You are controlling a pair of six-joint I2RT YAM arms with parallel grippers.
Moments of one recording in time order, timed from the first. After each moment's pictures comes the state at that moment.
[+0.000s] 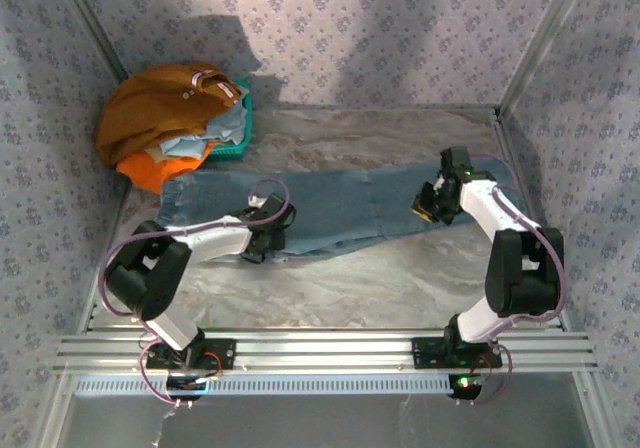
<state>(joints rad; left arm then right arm) -0.65 1.60 0.80 -0.40 -0.32 -0.69 0.08 1.57 1.08 -0.69 -0.24 0.57</state>
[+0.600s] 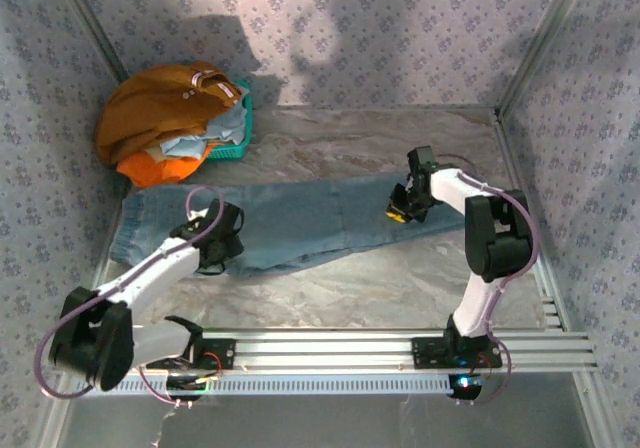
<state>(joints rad) -0.42 1.17 0.65 -0.65 -0.27 -0.82 0.17 1.83 1.15 -0.63 -0.30 0.60</state>
